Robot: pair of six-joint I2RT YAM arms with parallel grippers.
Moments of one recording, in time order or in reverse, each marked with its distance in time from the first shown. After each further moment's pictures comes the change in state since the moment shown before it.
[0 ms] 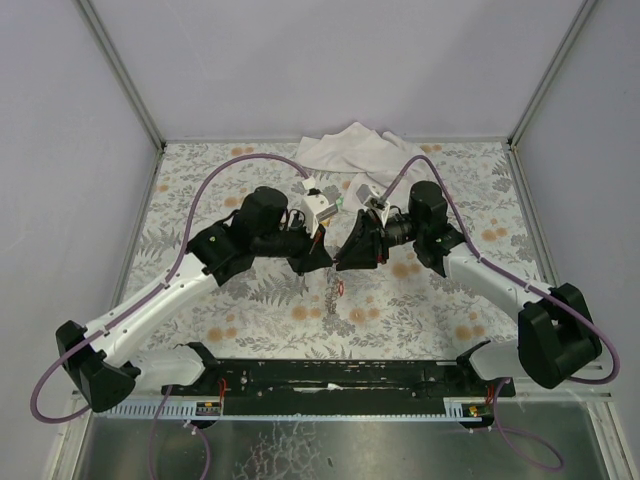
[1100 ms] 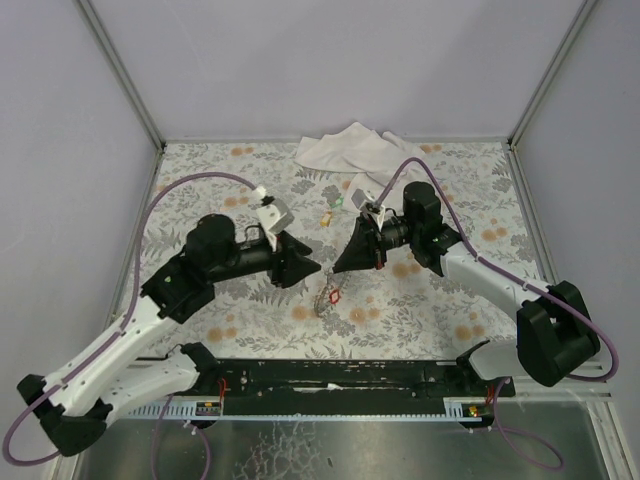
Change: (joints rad) left arm 0.011 -0.274 -0.168 0.167 -0.029 -0.075; right arm 0.023 0.015 0.015 -0.089 -0.007 -0.078
